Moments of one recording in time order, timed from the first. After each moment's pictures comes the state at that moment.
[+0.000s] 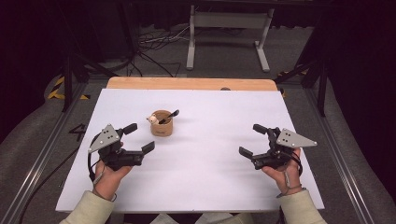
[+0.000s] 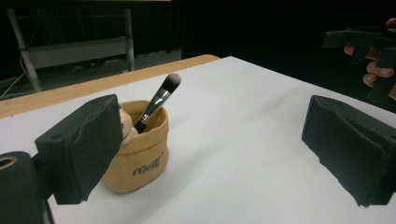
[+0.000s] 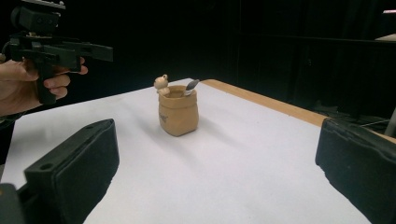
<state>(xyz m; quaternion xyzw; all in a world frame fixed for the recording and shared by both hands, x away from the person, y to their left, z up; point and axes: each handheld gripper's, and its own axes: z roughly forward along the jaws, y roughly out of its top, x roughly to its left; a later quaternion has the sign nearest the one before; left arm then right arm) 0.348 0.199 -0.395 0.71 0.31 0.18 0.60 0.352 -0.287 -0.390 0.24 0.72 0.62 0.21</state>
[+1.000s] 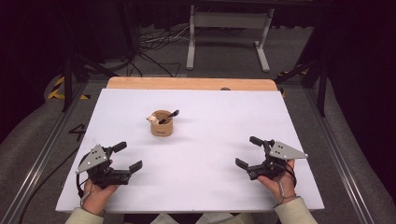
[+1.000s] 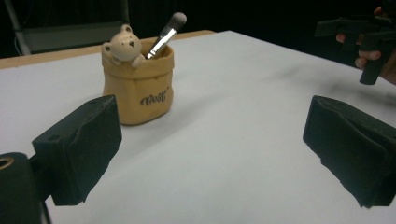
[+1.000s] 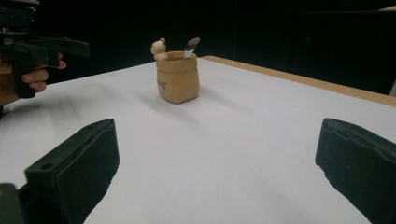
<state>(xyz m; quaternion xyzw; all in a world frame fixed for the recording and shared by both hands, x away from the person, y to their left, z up) 0.324 0.232 -0.445 0.73 0.30 0.17 0.59 0.341 -0.285 -0.434 0.26 0.73 0.60 0.20</state>
